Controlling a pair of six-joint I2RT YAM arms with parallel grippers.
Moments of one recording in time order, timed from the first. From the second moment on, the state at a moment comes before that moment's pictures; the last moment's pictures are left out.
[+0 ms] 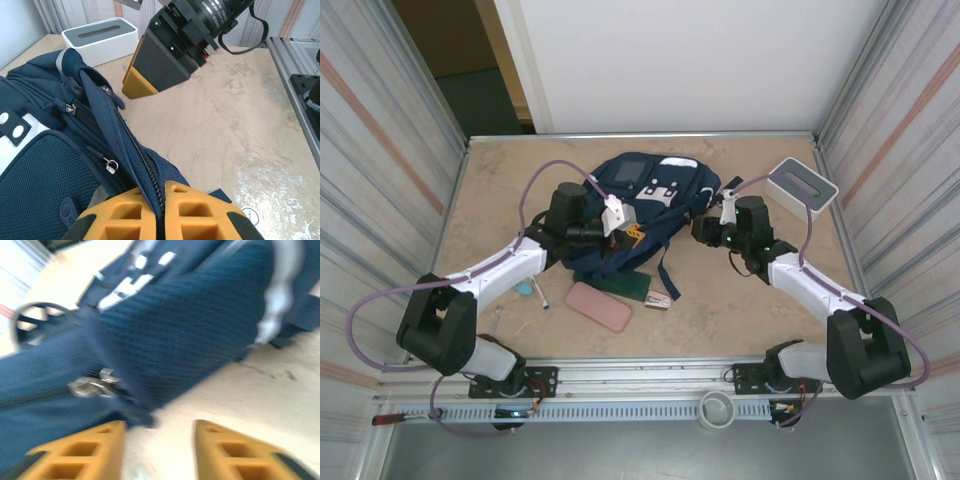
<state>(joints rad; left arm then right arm) -0.51 1.44 0.90 0.02 0.81 0.44 0.31 1.26 0.69 -0.03 -0.27 0.38</state>
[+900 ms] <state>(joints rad) -0.55 1.53 0.92 -0.02 0.82 0.46 0.14 1.72 1.09 -0.18 -0.44 0.79</state>
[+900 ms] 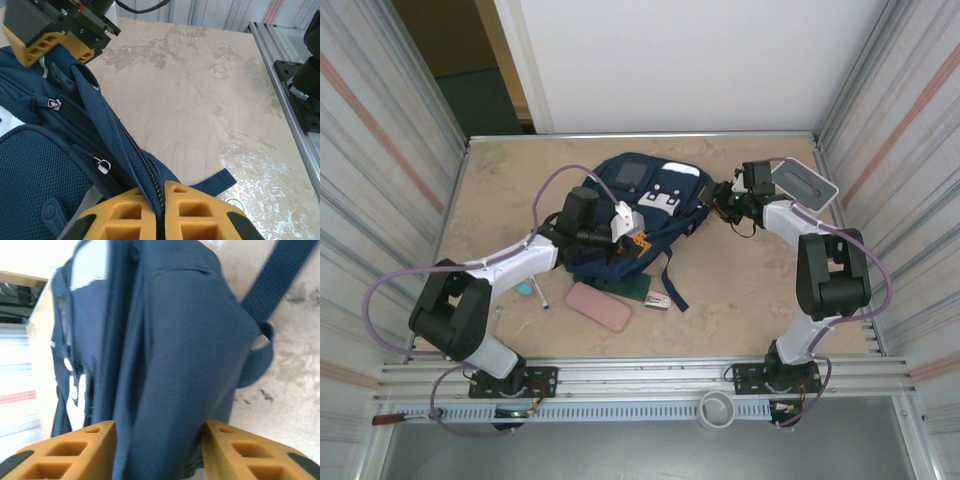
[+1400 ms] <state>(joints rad) -0.51 1.60 1.12 -0.17 0.68 0.56 0.08 1.45 0.93 -0.18 -0.36 0.75</state>
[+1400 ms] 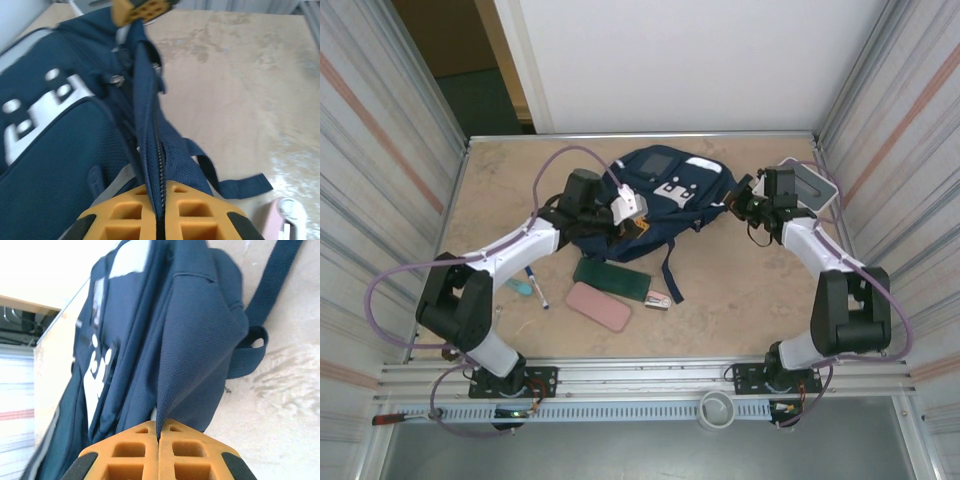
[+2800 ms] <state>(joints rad) -0.63 1.51 1.05 -0.19 -0.03 -0.21 0.48 1.39 0.79 -0.13 -0.10 0.64</state>
